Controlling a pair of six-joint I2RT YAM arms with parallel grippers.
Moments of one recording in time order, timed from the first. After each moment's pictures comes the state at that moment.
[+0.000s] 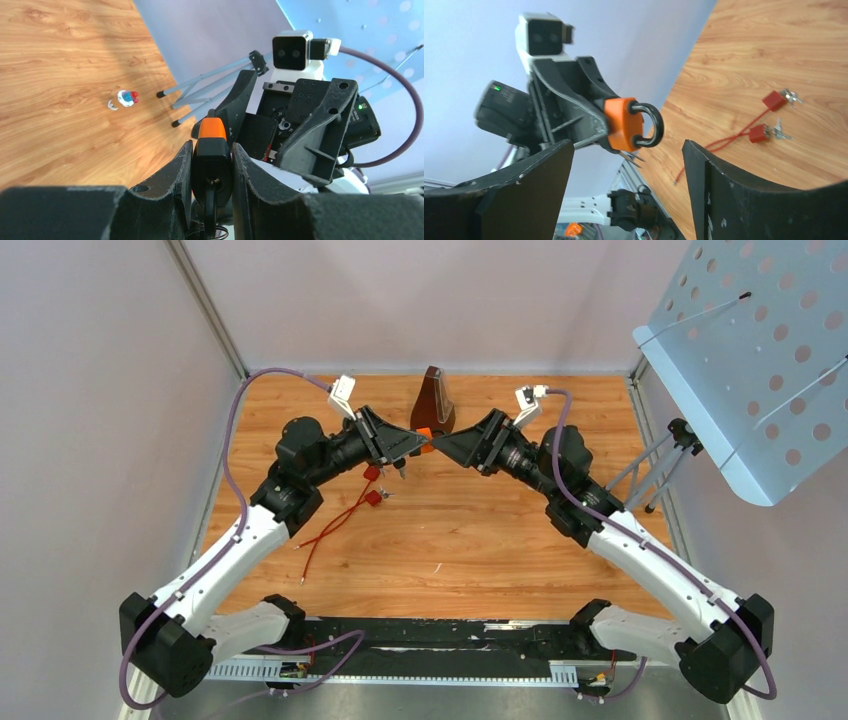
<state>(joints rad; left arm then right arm) -0.54 1.09 0.96 0.14 0.45 -0.95 0.65 1.09 0.96 0.12 -0.27 0.94</state>
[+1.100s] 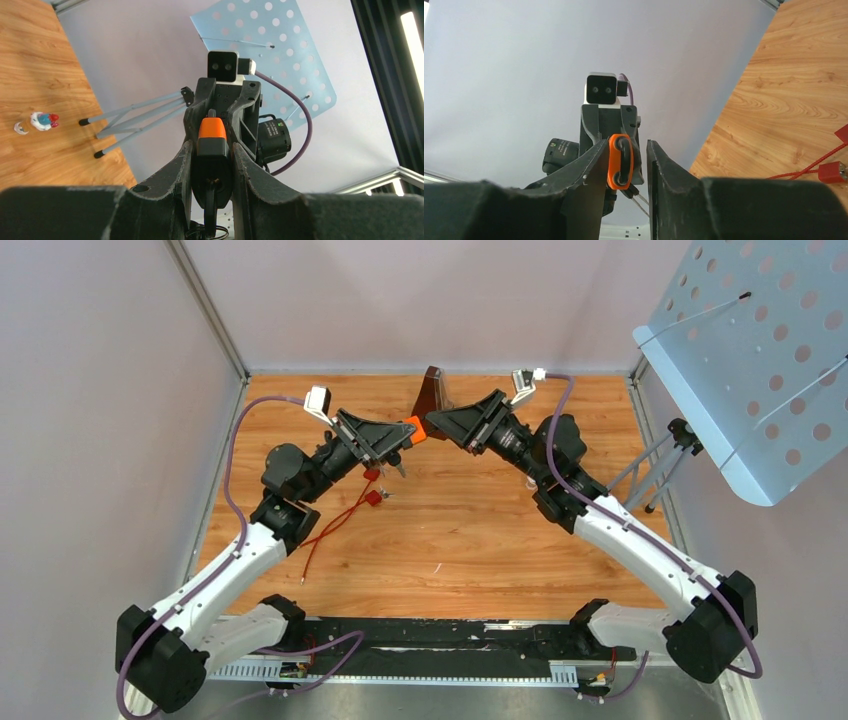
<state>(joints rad) -0.54 1.00 0.79 0.51 0.33 -1.35 0.65 1.19 1.01 0.38 -0.27 1.16</state>
